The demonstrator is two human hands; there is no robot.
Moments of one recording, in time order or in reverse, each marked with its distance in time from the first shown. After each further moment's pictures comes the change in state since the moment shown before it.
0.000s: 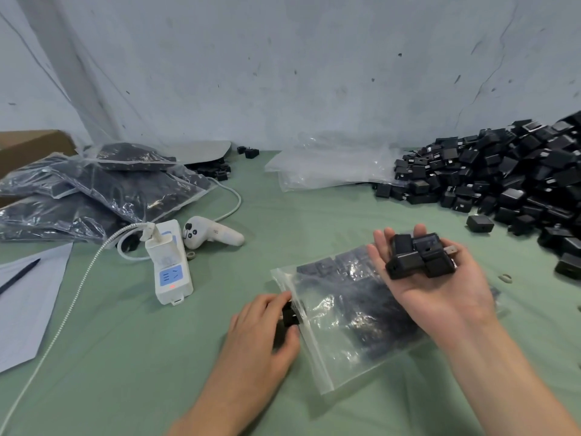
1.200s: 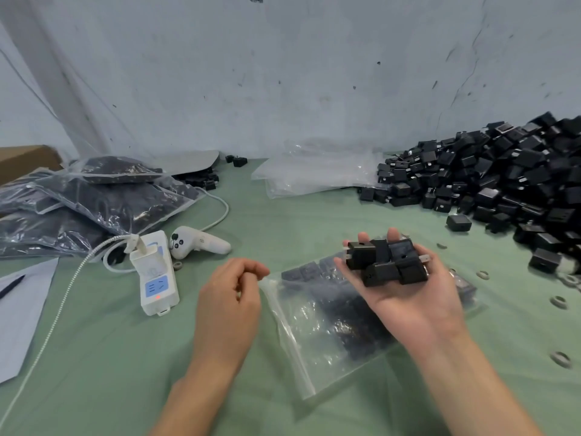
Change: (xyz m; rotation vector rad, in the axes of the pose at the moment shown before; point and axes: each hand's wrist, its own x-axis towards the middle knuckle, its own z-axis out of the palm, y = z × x) left_hand 0.043 0.019 -0.014 -0.328 0.467 -0.126; right_hand -0.013 0.008 -0.007 0.050 -0.124 0.070
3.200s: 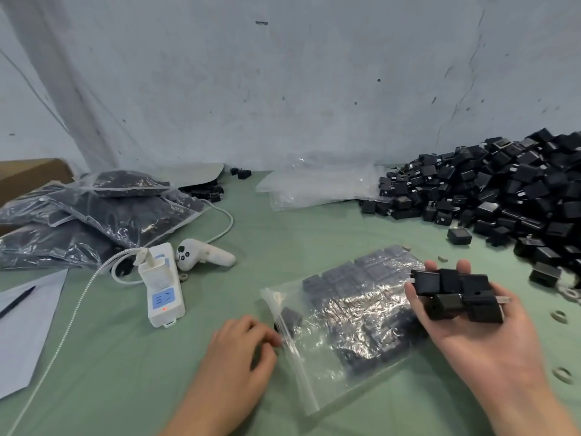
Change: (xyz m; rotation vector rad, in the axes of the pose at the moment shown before) left_hand -0.030 -0.014 -0.028 0.405 -0.515 0.135; right_hand -0.033 -0.054 -0.037 -0.018 0.060 -0.215
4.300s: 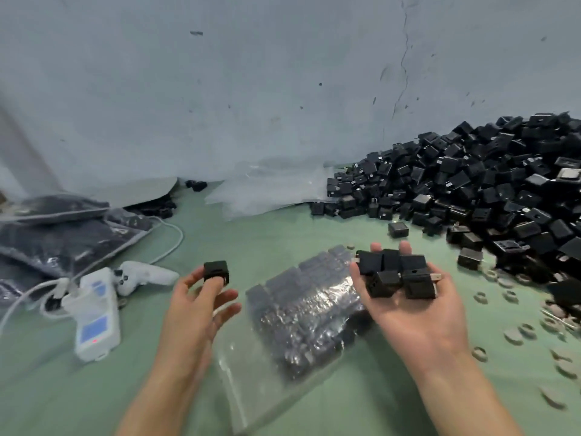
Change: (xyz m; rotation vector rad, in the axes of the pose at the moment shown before) left_hand 0.079 0.062 0.016 -1.302 0.365 -0.461; right_hand 0.008 -0.028 0.010 0.199 0.025 -0.022
